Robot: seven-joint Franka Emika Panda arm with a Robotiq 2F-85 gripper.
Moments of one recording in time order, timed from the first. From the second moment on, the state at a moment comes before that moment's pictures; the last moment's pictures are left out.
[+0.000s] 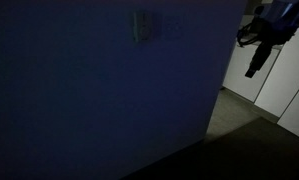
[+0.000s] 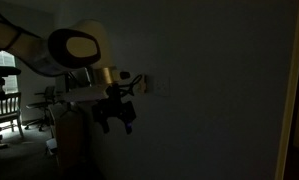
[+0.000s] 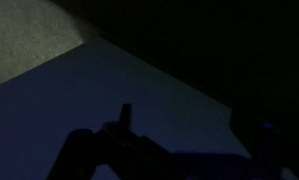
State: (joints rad) arm 0.10 -0.37 0.06 -2.42 -0.12 2.24 -0.21
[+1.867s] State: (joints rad) arm 0.16 -0.07 0.09 -2.14 -0.22 2.54 -1.00
